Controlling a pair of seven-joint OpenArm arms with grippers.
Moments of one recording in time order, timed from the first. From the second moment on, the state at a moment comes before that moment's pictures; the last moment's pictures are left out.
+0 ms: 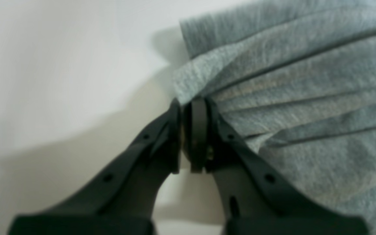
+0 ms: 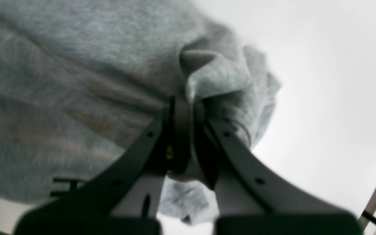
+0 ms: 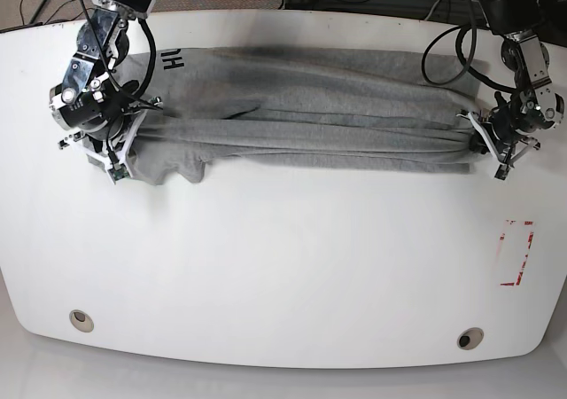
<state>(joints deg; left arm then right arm) 1.2 -20.0 -24.3 78.5 -9.6 -42.2 45.6 -4.2 7.9 24.3 110.4 7.7 40.5 -79.4</state>
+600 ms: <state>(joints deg) 3.6 -21.4 -24.4 80.3 -9.4 -41.9 45.7 -7.2 7.4 27.9 112.2 8.4 40.6 -79.3</state>
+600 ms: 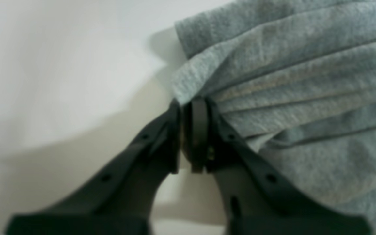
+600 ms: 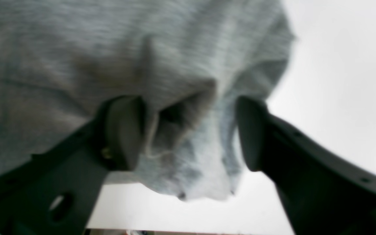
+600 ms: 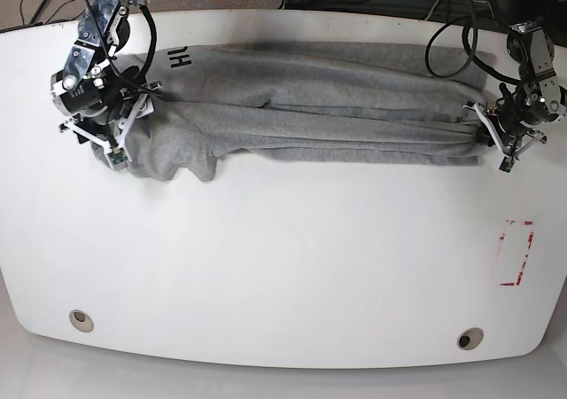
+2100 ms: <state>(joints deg) 3.5 -21.9 -24.2 87.2 -8.6 -42.0 50.4 13.6 7.0 24.8 74.2 15.1 40.4 -65.8</state>
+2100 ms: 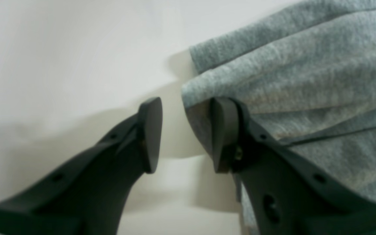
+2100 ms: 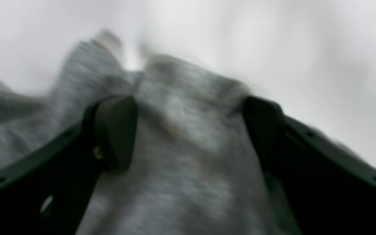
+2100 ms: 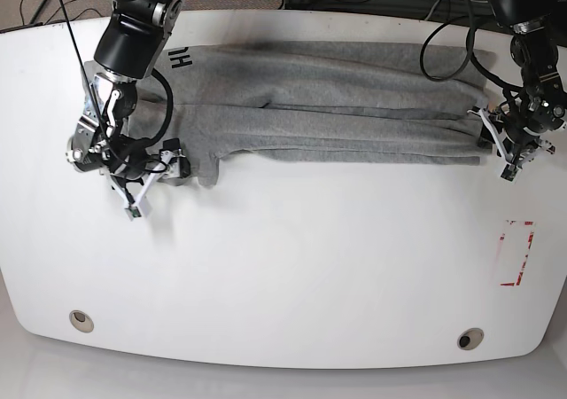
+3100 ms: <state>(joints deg) 3.5 -21.9 -24.1 87.1 -8.6 -42.0 50.4 13.0 6.9 24.3 78.4 15.6 40.4 -66.5</state>
